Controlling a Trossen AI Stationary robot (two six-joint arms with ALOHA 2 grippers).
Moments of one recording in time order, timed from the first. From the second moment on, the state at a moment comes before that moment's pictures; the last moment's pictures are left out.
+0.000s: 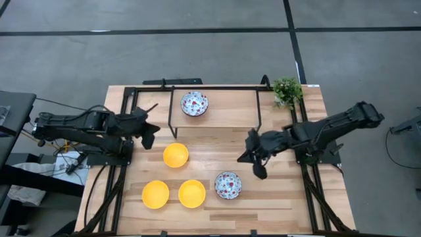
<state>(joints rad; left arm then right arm) -0.11 0.68 0.80 -0.82 -0.37 -0.64 0.29 1.20 0.96 -0.38 0.00 0.35</state>
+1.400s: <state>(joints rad) -0.11 0.39 0.51 -0.53 -0.14 -0.29 0.48 1.66 1.19 -0.72 -0.03 1.37</state>
